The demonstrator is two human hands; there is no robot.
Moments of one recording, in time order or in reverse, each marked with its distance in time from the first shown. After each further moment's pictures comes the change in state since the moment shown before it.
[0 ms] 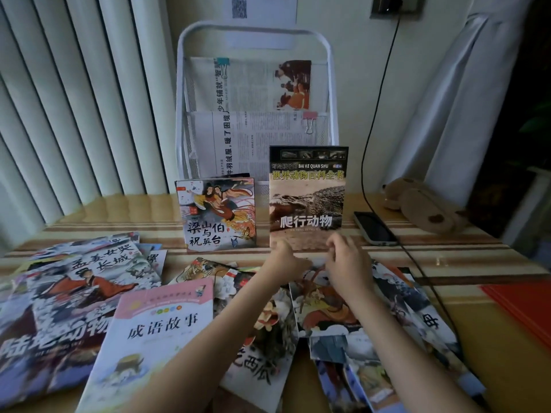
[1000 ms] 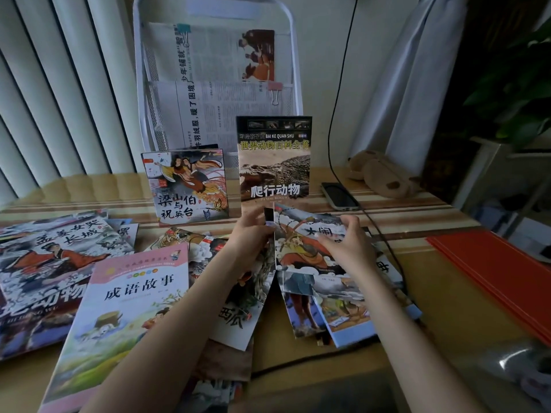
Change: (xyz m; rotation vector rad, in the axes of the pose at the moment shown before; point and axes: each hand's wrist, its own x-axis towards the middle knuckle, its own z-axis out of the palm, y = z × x) left_hand -0.038 -0.012 0.009 -0.997 -0.060 0.039; right_hand -0.047 0.049 -0.038 0.189 -0.085 0.365
